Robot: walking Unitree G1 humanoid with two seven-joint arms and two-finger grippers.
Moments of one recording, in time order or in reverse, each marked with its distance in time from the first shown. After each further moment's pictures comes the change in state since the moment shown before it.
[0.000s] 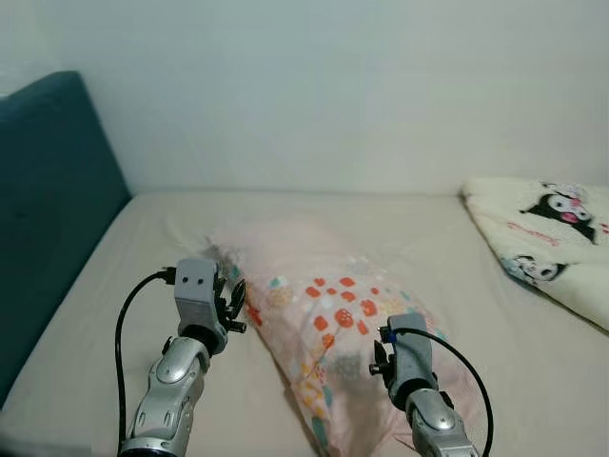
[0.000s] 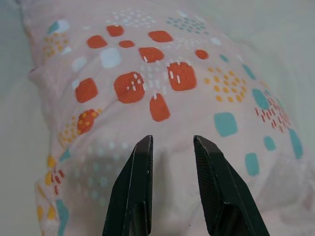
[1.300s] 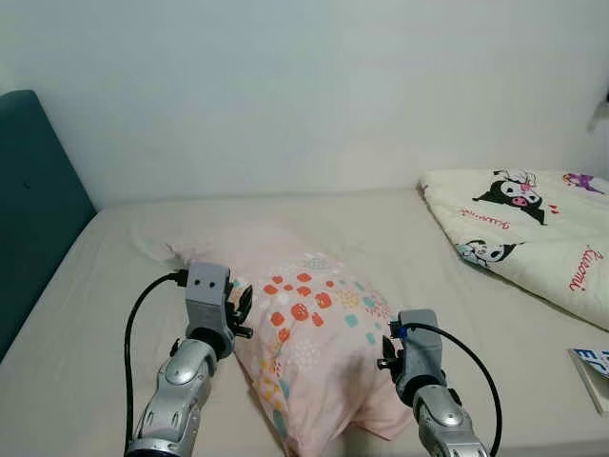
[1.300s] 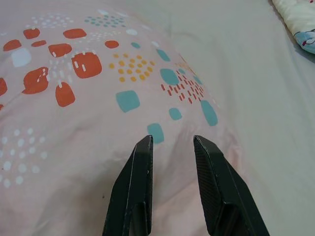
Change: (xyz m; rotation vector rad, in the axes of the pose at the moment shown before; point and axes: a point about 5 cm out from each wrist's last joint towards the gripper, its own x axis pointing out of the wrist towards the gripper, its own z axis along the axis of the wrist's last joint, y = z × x) left arm 0.000 -0.004 -0.004 0.037 0.040 0.005; right arm 0.001 -0.010 0.002 0.034 -0.006 -0.033
